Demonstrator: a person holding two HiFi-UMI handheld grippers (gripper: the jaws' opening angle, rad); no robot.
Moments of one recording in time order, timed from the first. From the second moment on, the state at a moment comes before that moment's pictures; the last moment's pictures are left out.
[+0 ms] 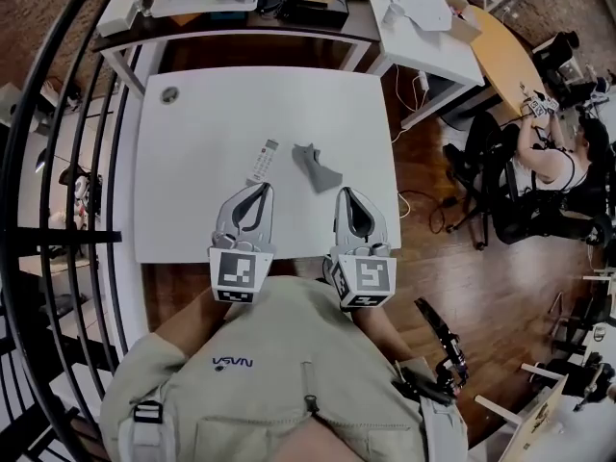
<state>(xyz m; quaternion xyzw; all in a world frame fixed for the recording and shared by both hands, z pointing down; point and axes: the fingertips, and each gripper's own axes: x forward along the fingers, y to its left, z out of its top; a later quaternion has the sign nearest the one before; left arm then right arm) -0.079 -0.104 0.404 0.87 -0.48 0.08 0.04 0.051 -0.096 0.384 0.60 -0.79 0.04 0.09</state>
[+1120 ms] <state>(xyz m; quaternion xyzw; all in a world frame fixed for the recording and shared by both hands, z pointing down) 0.016 0.137 0.348 0.82 -0.57 0.06 -0.01 0.116 0.126 0.338 0.52 -0.85 -0.01 0.02</state>
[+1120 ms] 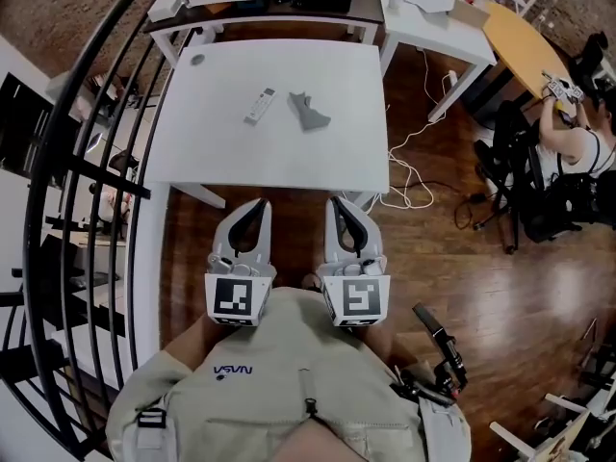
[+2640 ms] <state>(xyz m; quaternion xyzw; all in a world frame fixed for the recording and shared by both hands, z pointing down) -0.053 0.204 0.359 0.84 -0.54 0.06 0.01 0.067 0.206 0.349 0.57 -0.82 0.01 0.05</state>
